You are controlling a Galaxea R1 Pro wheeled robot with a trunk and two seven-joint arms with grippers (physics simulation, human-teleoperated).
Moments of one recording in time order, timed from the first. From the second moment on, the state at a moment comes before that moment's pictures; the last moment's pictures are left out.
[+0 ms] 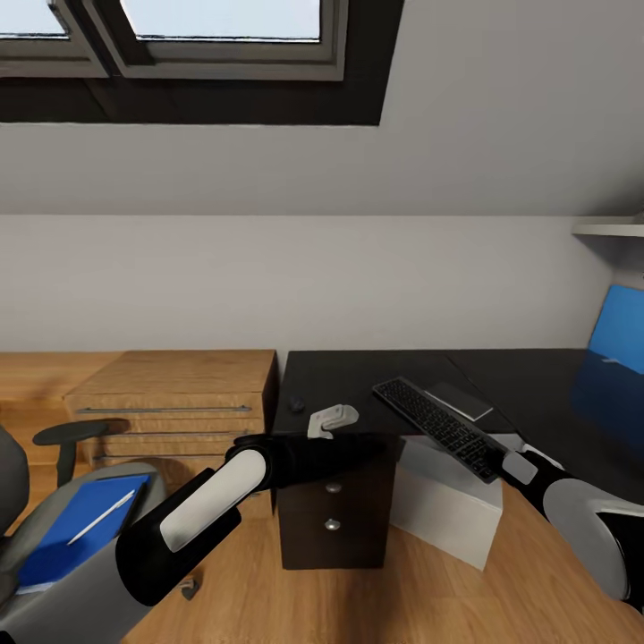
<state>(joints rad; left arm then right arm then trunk) -0.73 0.11 -0.86 -1.58 1.59 0.55 0.70 -1.02 -0.26 -0.05 -0.01 -0.59 0.13 -0.27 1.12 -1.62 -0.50</state>
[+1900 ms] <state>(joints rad) -0.73 0.11 -0.87 -1.54 1.57 0.54 0.70 -0.98 -0.26 -0.05 -0.01 -0.58 -0.16 -0.17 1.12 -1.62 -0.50</state>
